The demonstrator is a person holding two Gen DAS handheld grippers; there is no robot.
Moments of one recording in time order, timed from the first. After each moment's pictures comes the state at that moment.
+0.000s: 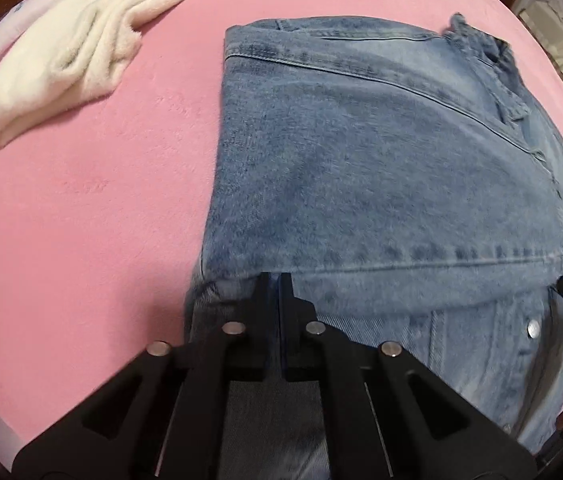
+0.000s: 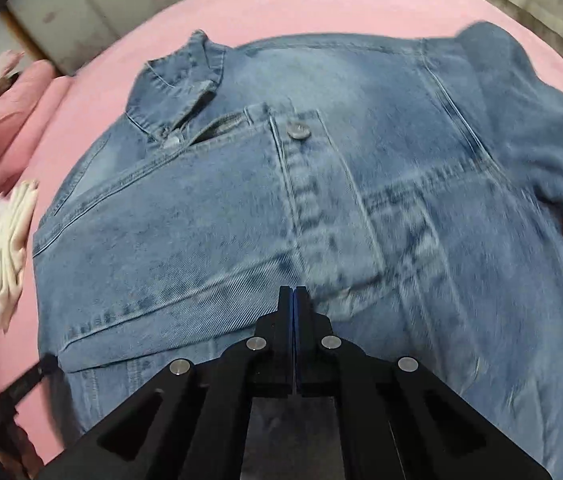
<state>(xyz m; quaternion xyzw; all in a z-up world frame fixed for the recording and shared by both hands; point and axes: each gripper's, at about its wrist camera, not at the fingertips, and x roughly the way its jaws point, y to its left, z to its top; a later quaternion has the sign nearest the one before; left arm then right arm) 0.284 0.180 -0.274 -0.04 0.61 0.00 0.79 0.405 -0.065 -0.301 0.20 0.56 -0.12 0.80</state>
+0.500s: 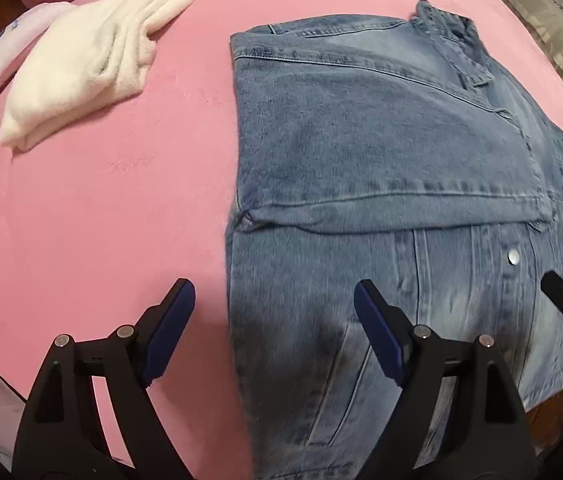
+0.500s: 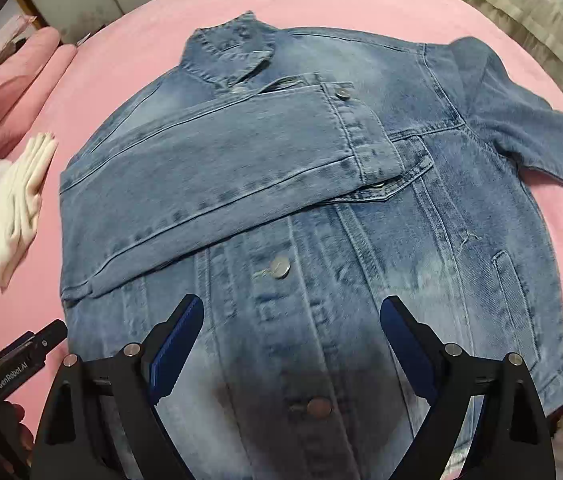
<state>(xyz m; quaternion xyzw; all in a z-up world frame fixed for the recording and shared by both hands) 0.233 0.198 -0.220 0.00 0.62 -0.03 0.78 0.339 0.013 -0.240 0.14 0.59 -0.13 0.78</state>
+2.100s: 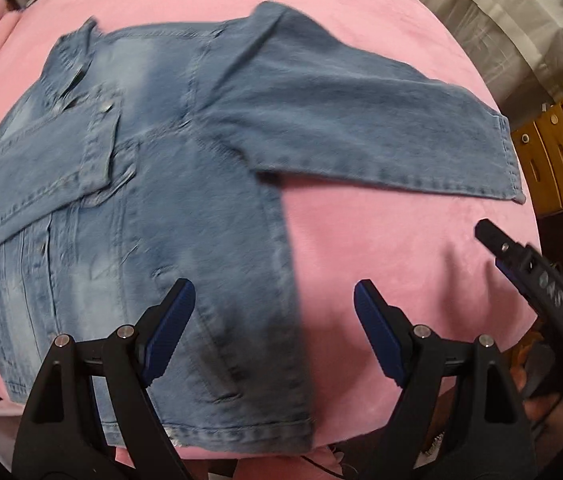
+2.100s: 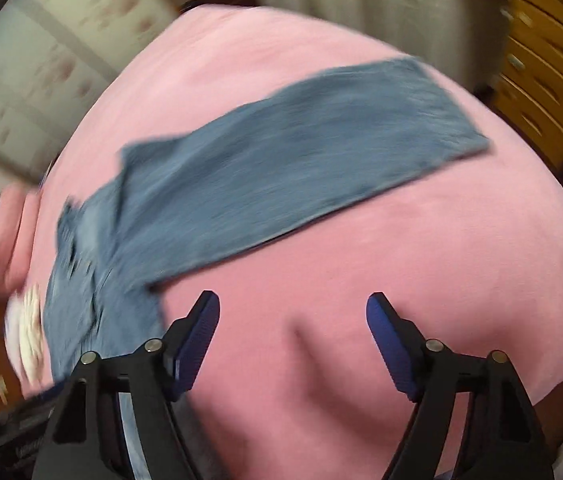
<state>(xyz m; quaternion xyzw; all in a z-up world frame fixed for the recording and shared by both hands) 0.114 -0.361 -0.152 0.08 0.62 -0.17 0.76 0.123 -0.491 -0.247 0.34 0.49 -0.20 0.77</state>
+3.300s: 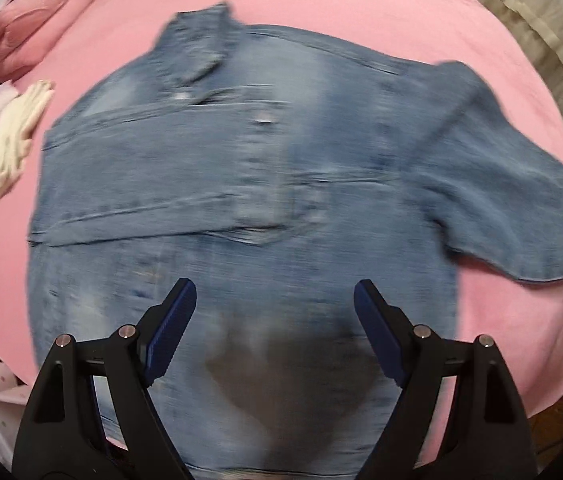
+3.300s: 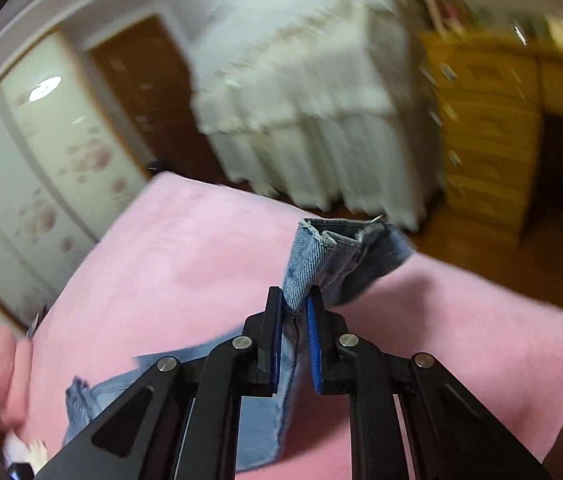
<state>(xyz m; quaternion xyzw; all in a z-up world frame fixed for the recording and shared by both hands) 0.206 -0.203 -0.167 0.06 0.60 -0.04 0.79 0.186 -0.512 -0.138 0.30 0.24 -0.33 0.86</state>
